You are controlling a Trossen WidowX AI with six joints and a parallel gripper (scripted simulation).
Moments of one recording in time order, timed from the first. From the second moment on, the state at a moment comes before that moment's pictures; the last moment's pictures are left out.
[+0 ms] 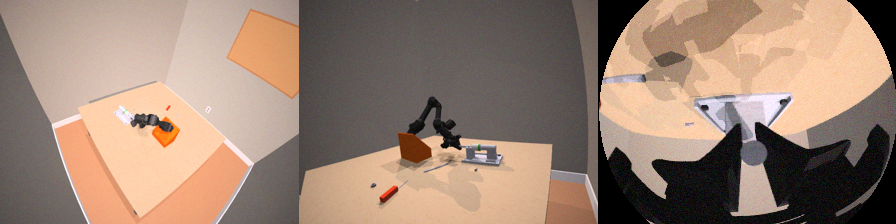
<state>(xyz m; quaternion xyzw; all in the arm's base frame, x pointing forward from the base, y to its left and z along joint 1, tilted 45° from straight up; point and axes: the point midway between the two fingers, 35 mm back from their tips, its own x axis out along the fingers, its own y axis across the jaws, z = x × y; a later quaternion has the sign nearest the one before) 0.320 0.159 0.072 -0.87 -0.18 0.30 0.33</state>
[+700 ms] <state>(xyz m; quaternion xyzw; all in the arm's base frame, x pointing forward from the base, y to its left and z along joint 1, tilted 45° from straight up) 0.318 0.159 0.071 -0.87 -0.18 0.30 0.34</state>
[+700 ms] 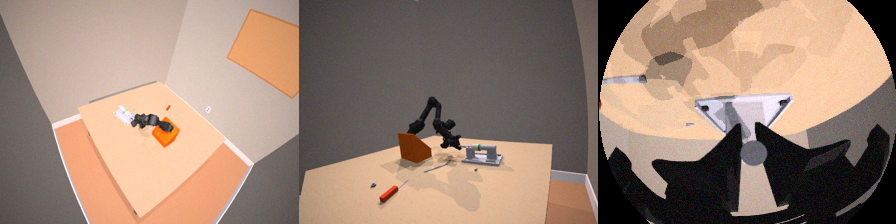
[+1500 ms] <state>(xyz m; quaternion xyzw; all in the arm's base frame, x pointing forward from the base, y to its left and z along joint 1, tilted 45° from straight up) 0.315 0.159 0.071 -0.87 -0.18 0.30 0.34</state>
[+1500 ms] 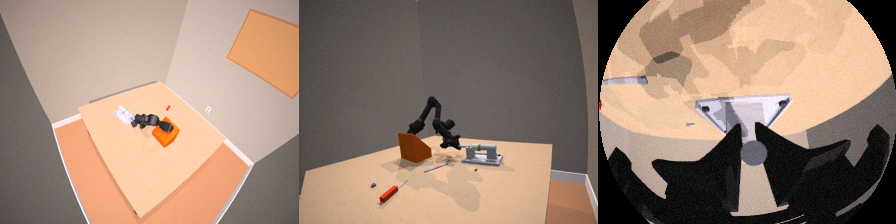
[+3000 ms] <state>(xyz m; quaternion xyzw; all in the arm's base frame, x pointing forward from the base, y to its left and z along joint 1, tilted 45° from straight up) 0.310 0.159 0.070 -0.87 -0.18 0.30 0.34</state>
